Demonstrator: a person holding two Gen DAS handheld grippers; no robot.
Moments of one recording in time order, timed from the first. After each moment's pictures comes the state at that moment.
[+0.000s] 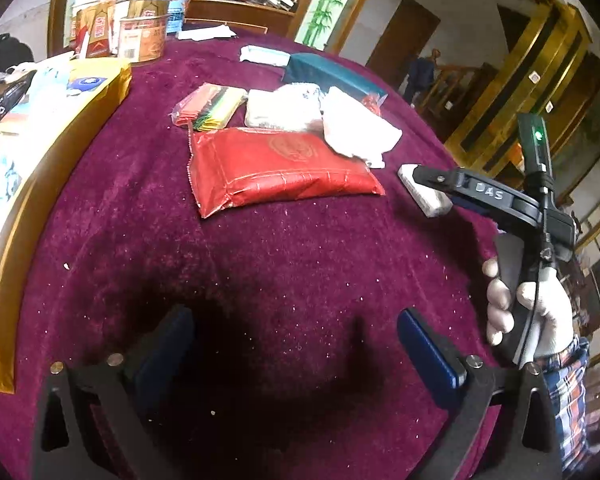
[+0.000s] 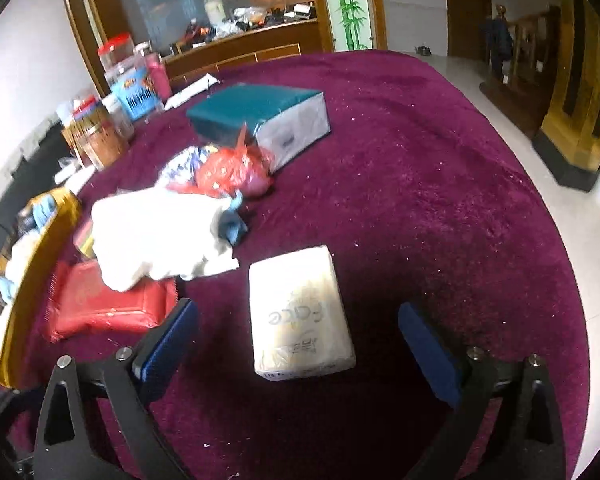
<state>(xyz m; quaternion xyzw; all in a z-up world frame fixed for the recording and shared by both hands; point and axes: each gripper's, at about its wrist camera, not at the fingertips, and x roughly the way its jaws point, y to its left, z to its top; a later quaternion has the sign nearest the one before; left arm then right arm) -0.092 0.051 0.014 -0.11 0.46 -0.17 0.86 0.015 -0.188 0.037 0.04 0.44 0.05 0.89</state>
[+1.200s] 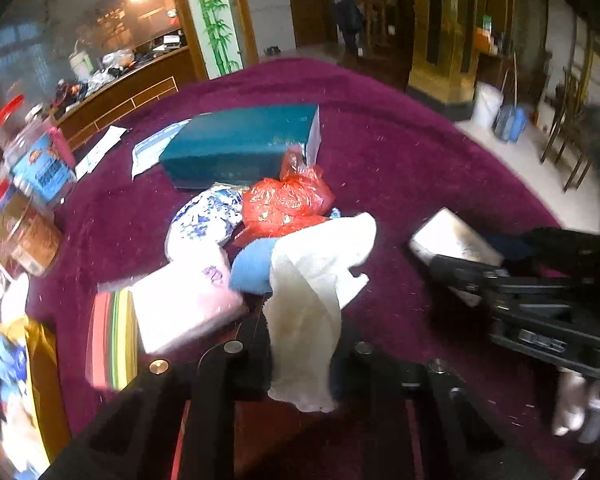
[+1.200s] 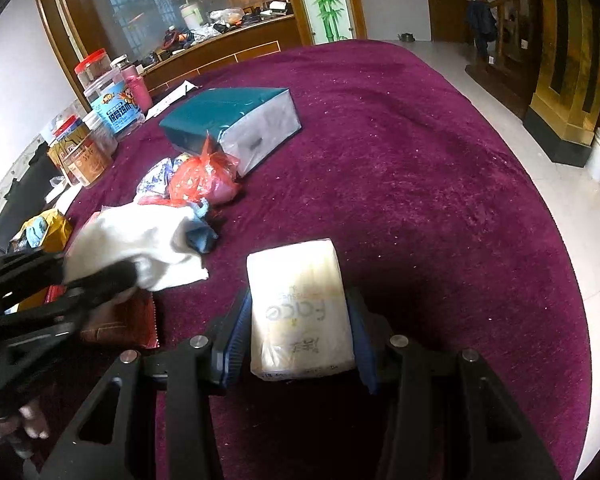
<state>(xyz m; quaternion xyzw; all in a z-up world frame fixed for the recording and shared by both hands) 0.047 -0.066 0.047 0.14 0.42 -0.22 0.87 0.018 -0.217 0.037 0.08 0.45 0.03 0.89</state>
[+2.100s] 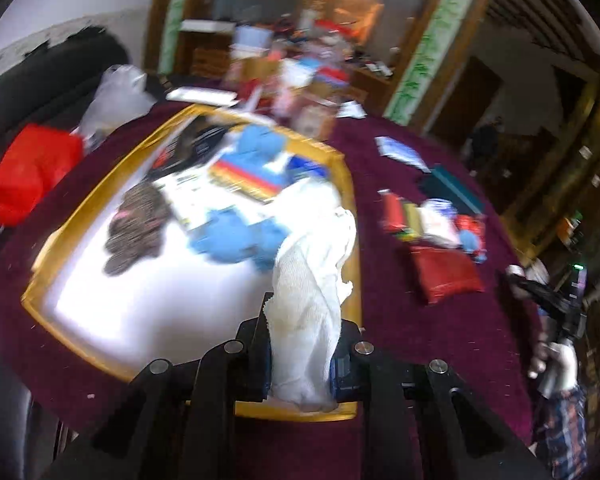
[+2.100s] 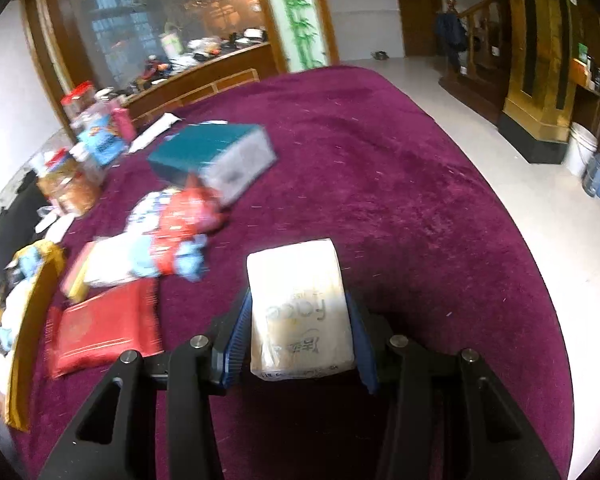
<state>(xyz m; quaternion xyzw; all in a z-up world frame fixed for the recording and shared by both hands) -0.111 0.251 0.064 -0.16 0.41 -0.03 0.90 -0.003 -0.219 0.059 0.09 0.41 0.00 0.91</state>
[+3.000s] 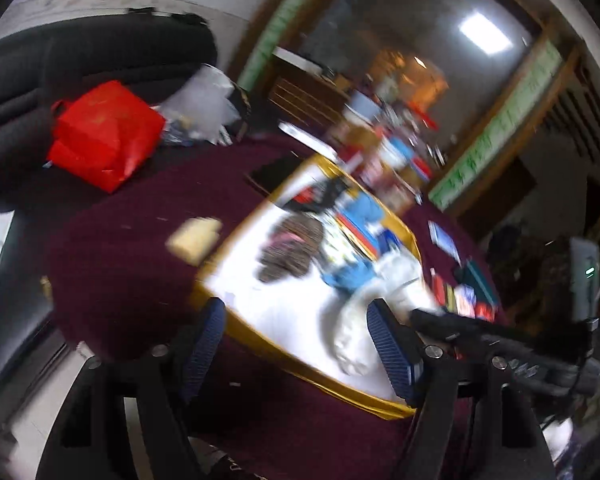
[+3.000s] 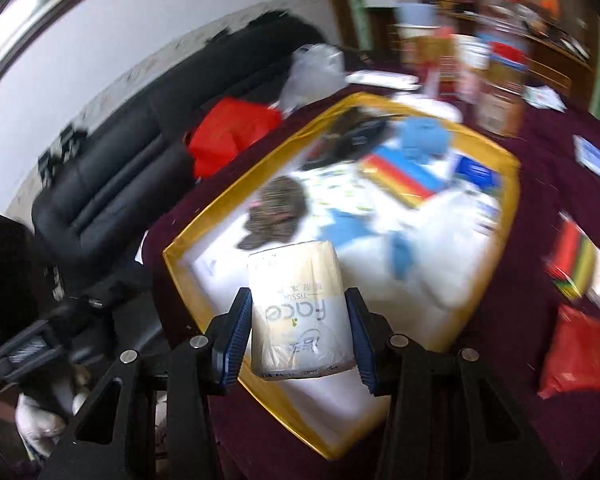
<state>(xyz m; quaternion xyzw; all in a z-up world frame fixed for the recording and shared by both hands) -0.187 0.378 0.069 -0.30 0.31 0.06 0.90 -0.063 0.226 0.086 -0.09 0.48 0.38 0.78</state>
